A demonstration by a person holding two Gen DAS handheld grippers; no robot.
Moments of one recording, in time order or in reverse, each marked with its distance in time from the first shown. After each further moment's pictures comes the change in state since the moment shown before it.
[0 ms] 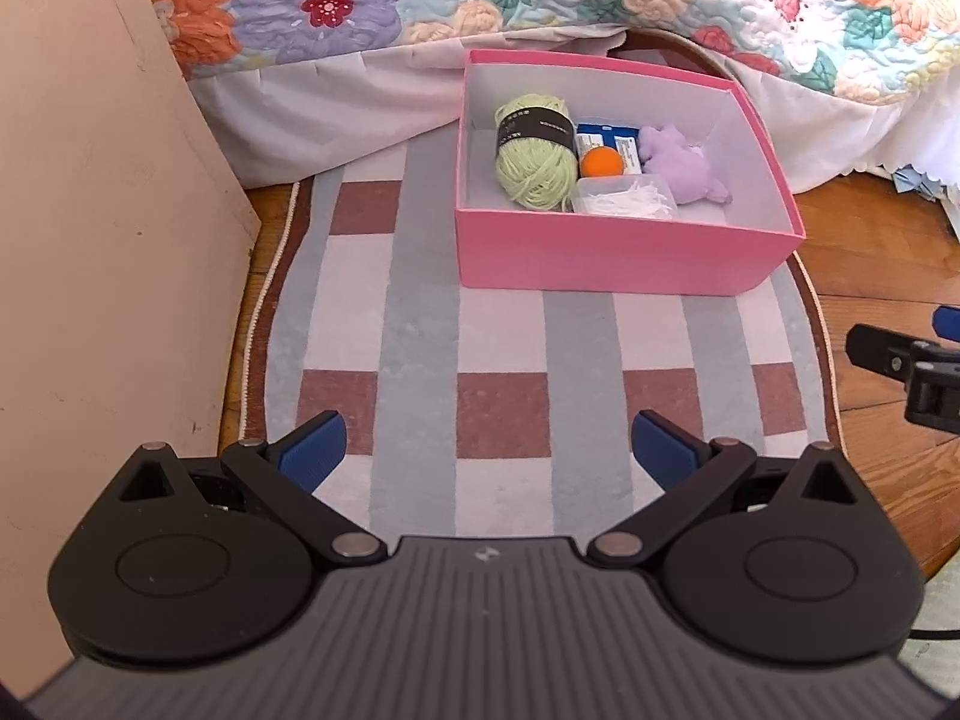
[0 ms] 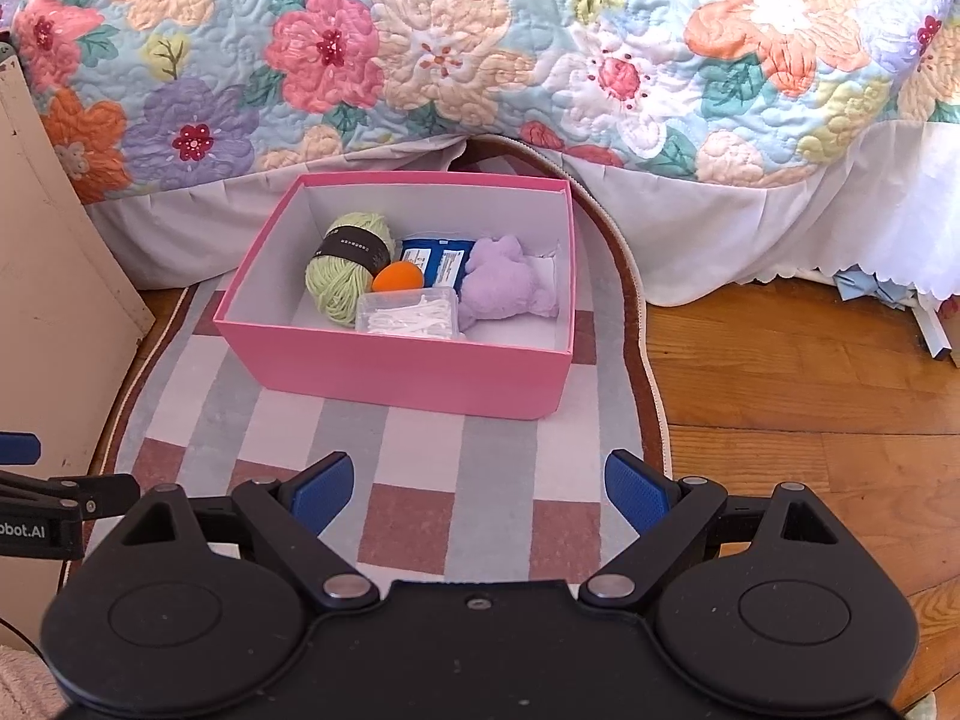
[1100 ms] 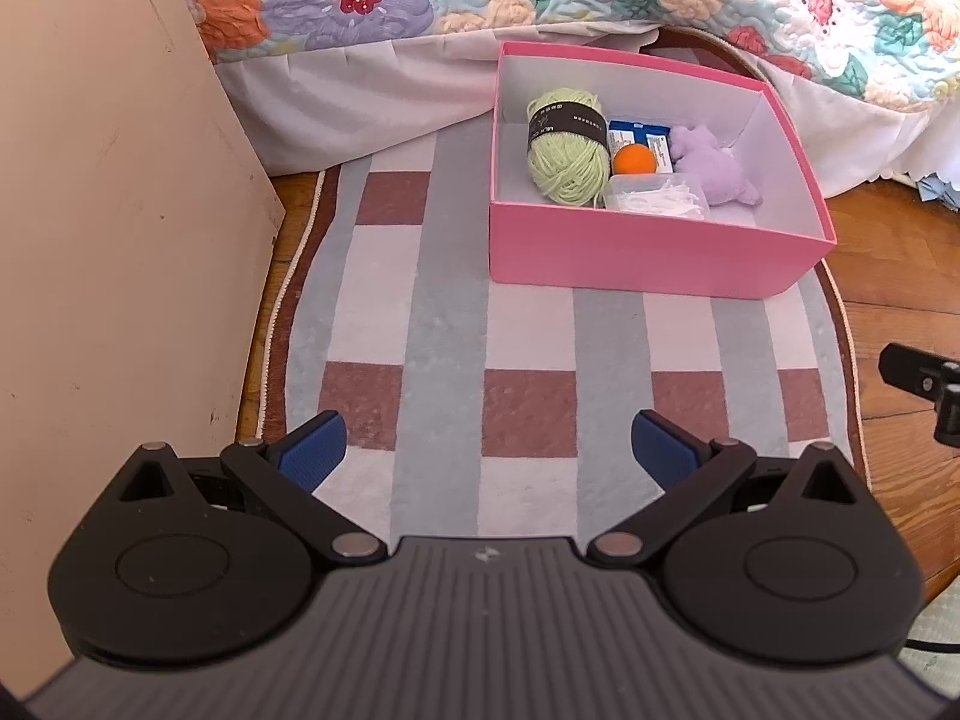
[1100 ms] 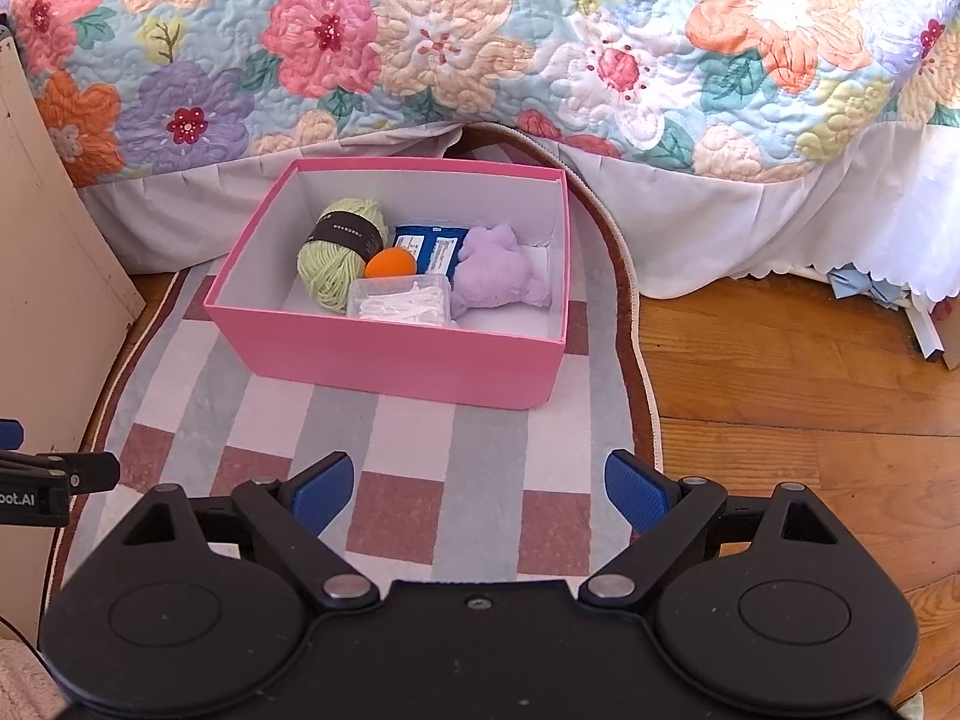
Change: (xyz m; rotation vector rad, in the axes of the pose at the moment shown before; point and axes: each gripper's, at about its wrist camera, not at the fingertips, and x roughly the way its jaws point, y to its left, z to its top) left arm 0.006 0.012 0.000 -0.019 0.009 0.027; right arm 0.004 -0.003 0.001 -0.030 0.025 -0.013
